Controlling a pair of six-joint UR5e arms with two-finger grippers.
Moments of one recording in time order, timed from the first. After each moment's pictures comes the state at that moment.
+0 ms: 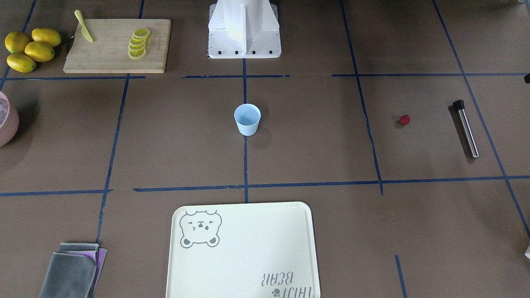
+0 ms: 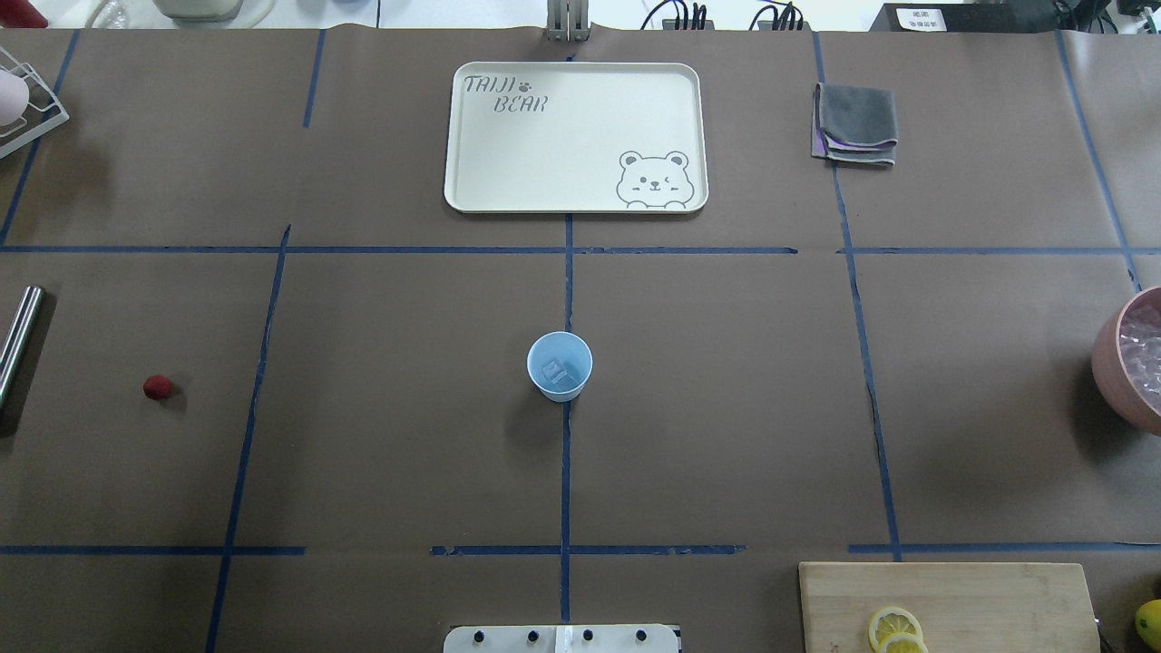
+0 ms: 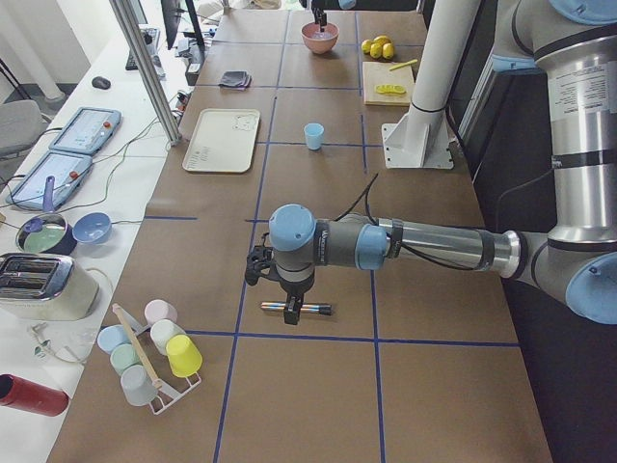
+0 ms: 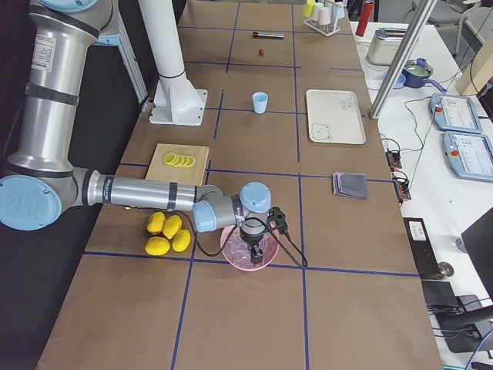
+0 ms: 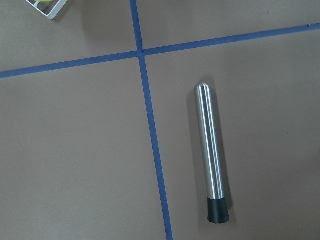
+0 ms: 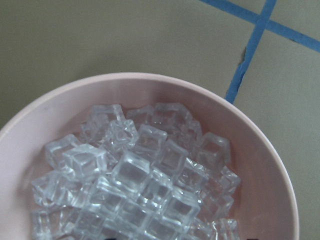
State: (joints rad) left arm -1.52 -1.39 -1.85 -1.54 -2.38 0.07; right arm 1.30 -1.81 1.66 -1.24 2.26 -0.04
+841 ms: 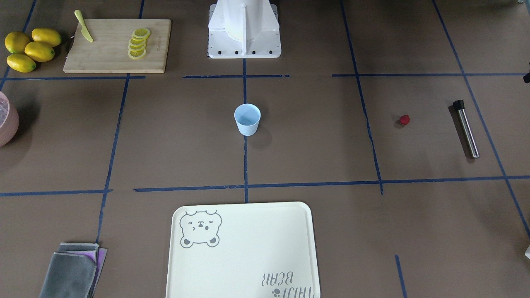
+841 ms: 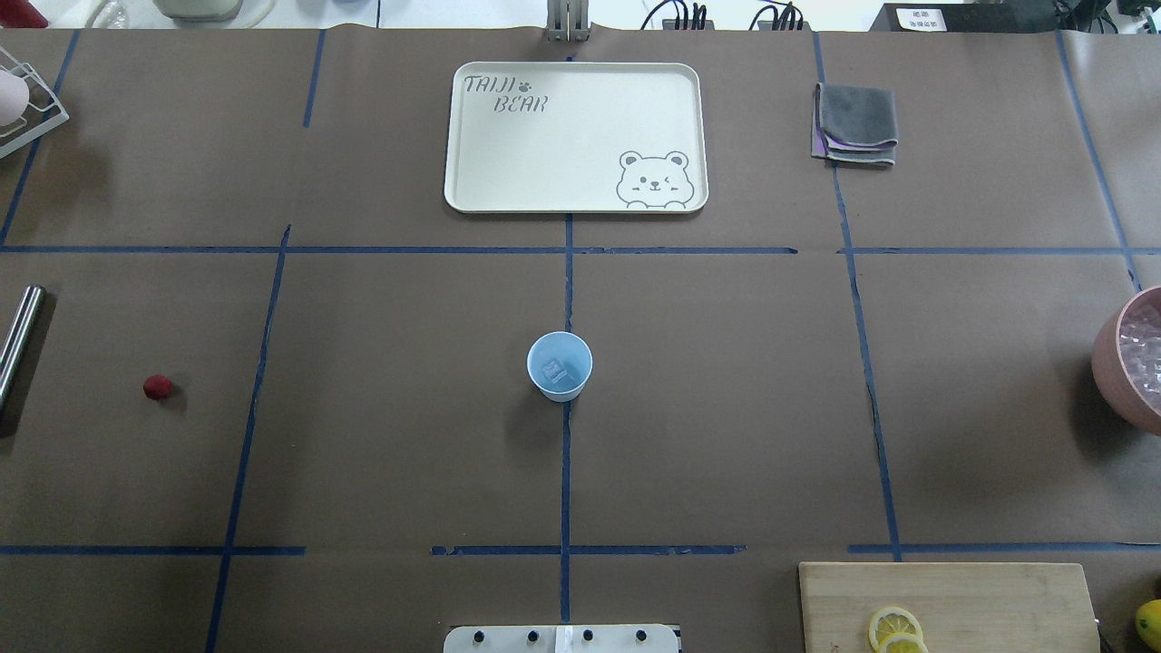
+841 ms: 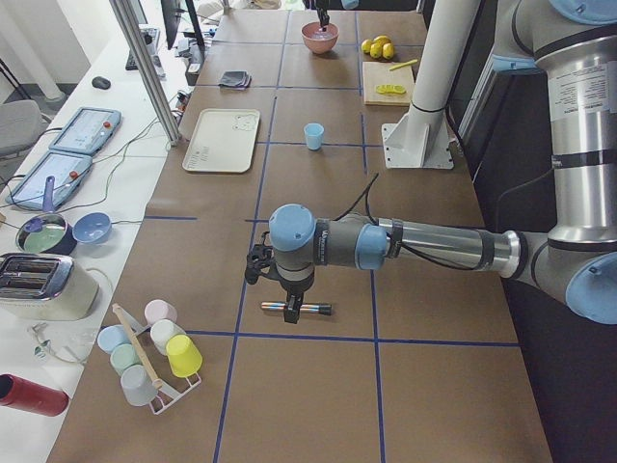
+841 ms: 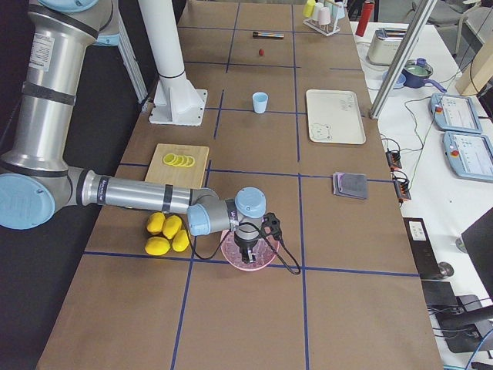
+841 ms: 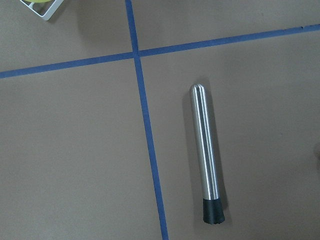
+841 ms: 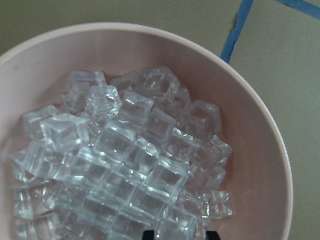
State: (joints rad) left arm -1.52 -1.39 -1.85 -1.55 -2.39 0.07; right arm 1.30 -1.82 1.66 -1.25 2.25 -0.04
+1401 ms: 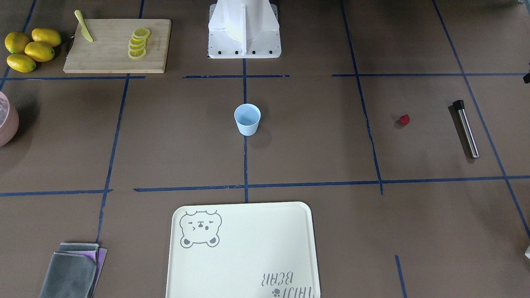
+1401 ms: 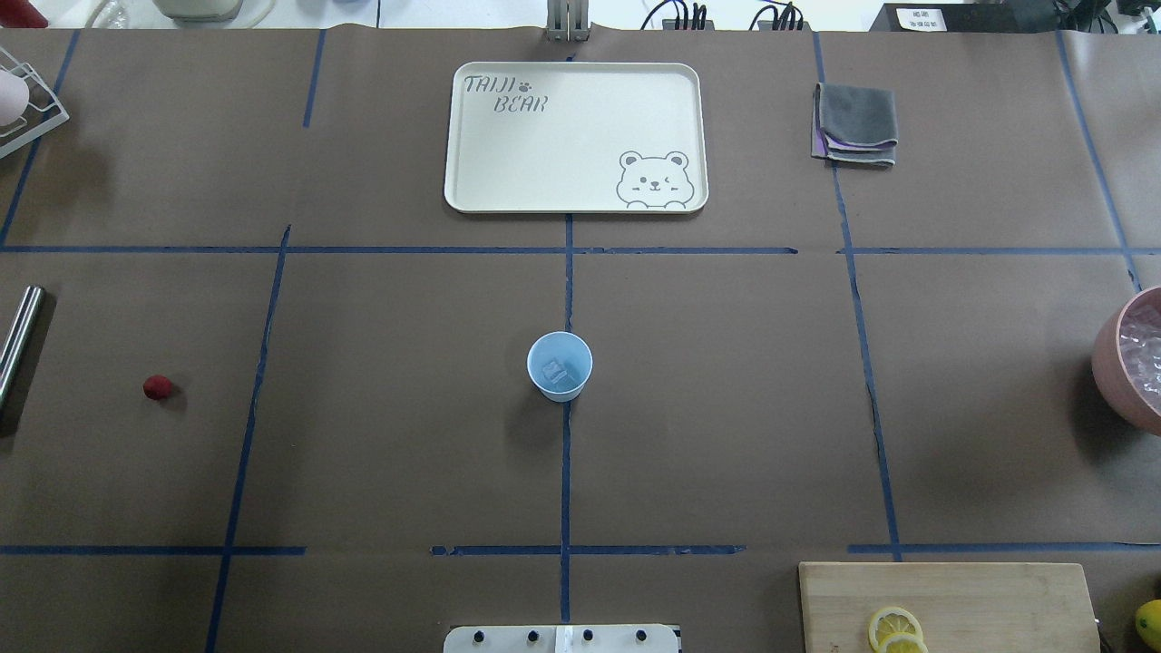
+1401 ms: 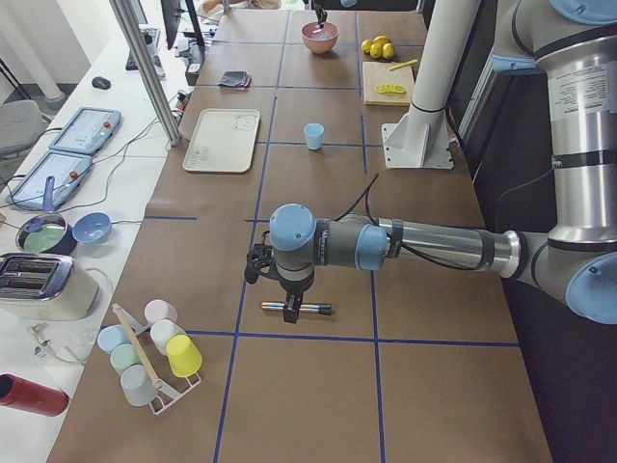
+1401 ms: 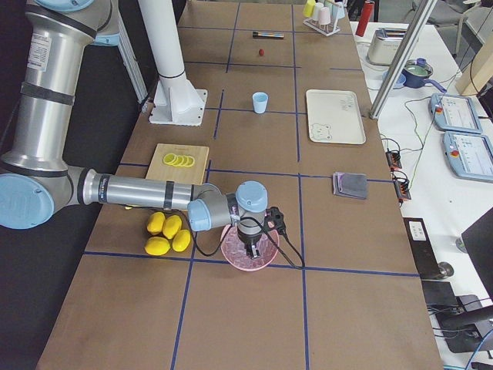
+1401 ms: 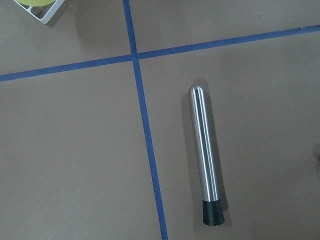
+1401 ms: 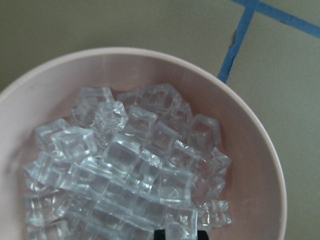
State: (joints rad) left arm -1.52 -1.39 -1.85 -1.56 -2.39 0.07; right arm 1.34 -1.81 1.73 -1.28 2.27 -0.04
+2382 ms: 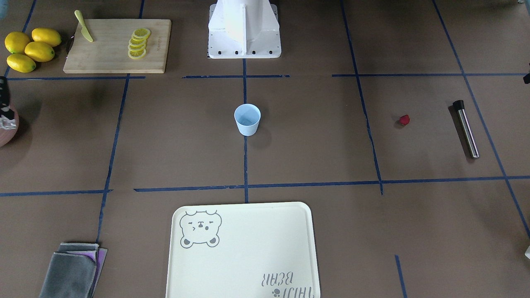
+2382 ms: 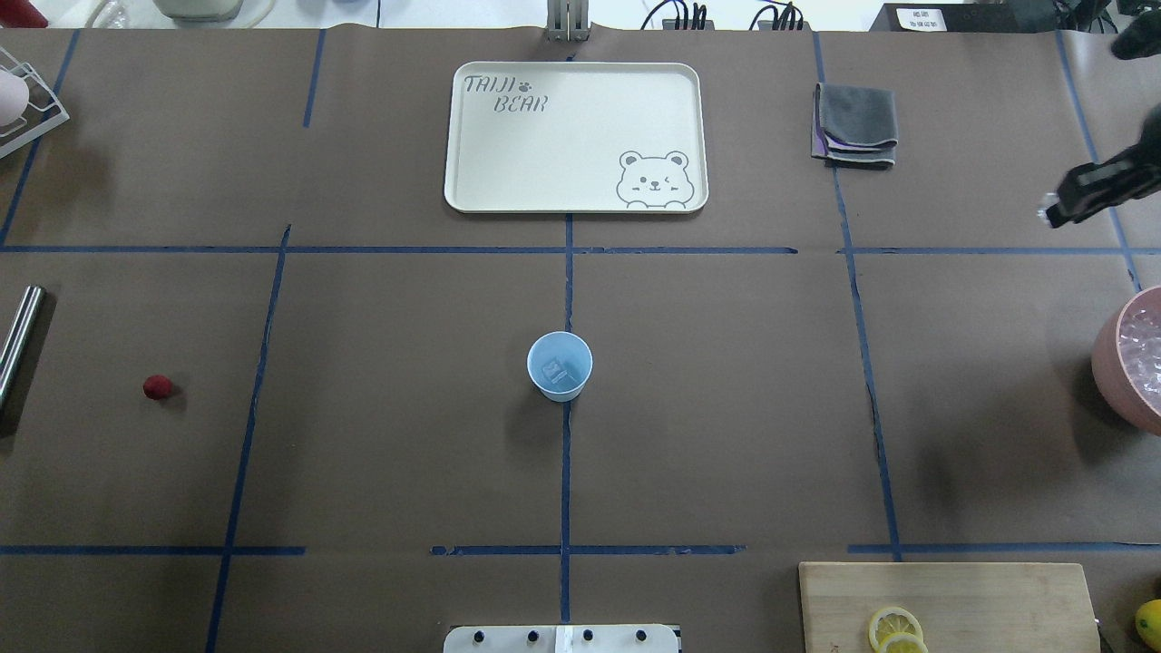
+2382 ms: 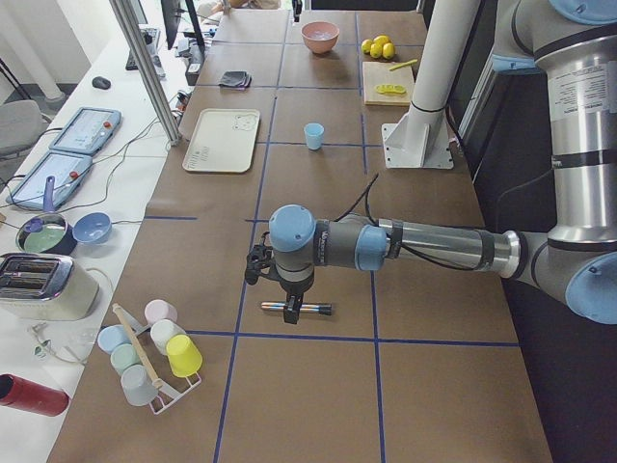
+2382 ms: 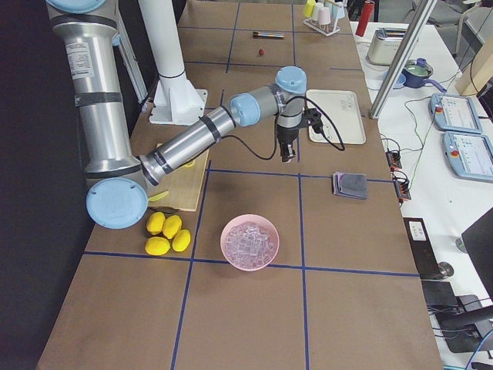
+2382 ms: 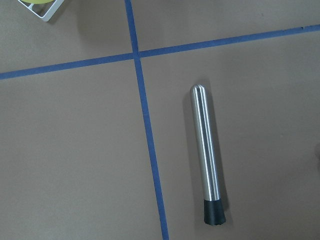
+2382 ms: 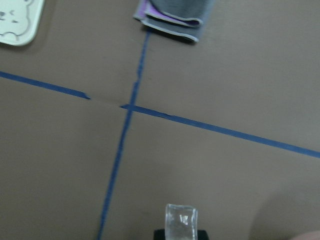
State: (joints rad) left arm -1.52 -1.39 -1.85 -1.56 -2.39 0.07; right arm 1.16 -1.37 2.04 -1.77 2.27 0.36
